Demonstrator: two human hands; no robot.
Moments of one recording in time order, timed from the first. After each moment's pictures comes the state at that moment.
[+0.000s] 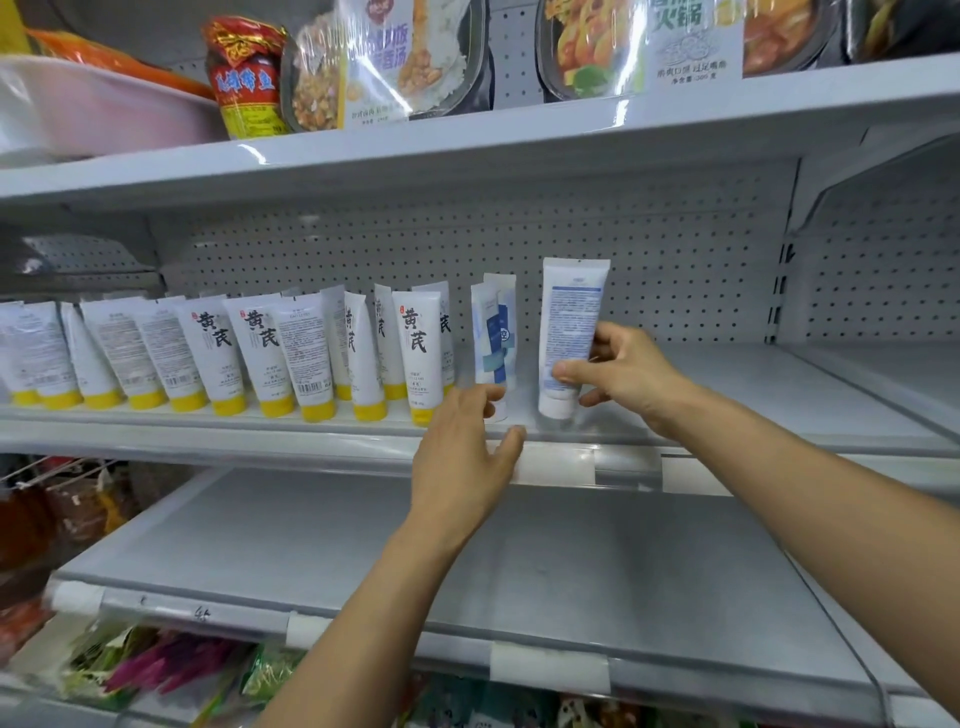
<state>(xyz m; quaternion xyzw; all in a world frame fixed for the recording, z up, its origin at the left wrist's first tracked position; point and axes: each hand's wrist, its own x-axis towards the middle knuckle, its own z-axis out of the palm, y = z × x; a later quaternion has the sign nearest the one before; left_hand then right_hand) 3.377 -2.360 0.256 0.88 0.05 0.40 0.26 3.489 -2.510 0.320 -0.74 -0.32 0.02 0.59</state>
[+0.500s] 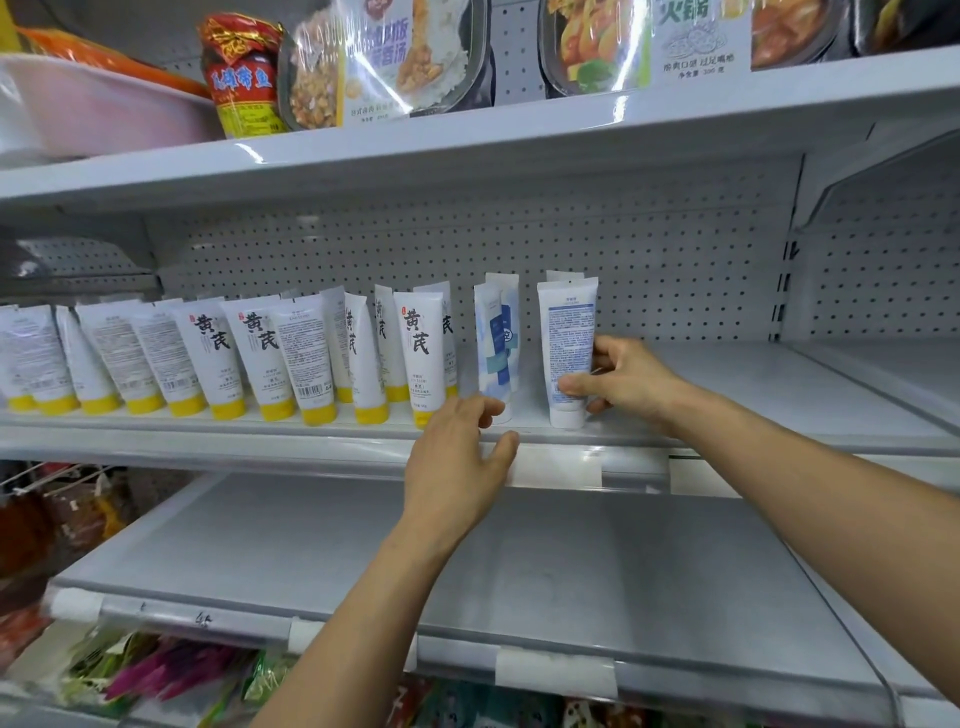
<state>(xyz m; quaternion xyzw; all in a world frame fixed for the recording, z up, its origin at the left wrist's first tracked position) 3.379 -2.349 0.256 0.90 0.08 0.36 0.24 3.513 -2.505 0.310 -0.78 -0.31 0.04 0.54</state>
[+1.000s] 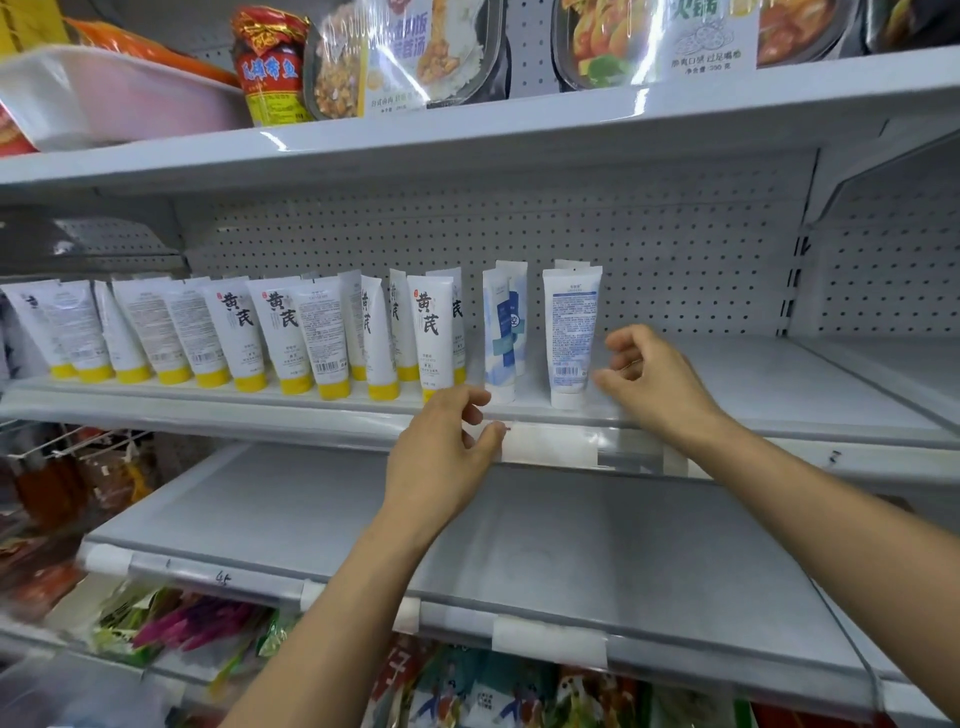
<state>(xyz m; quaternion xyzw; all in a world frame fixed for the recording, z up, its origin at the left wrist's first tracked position) 3.345 -2.351 0.255 0.89 0.11 0.36 0.27 3.479 -2.532 0.295 -0.84 -0.27 -0.14 0.45</state>
